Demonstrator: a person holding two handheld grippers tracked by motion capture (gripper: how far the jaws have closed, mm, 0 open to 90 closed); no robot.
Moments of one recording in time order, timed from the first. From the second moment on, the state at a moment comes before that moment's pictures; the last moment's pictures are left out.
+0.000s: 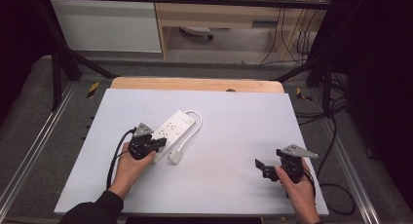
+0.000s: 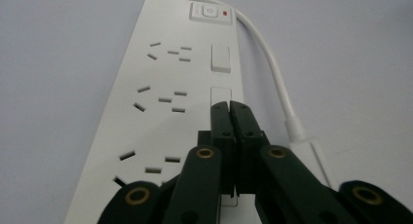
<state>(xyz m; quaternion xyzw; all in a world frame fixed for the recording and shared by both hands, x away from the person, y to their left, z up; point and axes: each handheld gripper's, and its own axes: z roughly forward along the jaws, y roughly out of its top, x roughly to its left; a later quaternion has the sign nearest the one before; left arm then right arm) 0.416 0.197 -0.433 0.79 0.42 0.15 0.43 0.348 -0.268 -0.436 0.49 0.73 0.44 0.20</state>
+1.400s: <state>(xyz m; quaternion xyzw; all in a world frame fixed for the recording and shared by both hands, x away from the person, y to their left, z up) 0.415 0.199 -0.434 0.80 0.41 0.14 0.41 0.348 -0.267 -0.436 0.48 0.73 0.44 0.19</state>
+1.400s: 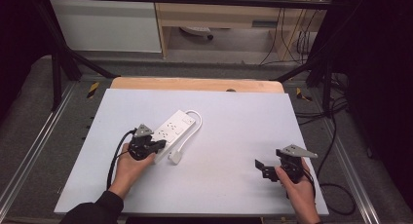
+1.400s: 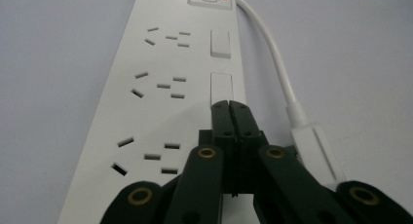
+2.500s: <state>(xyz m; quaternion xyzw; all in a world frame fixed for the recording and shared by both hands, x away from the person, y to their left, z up) 0.417 0.197 -0.435 0.79 0.42 0.14 0.42 0.348 -0.267 -0.436 0.48 0.73 0.44 0.19</state>
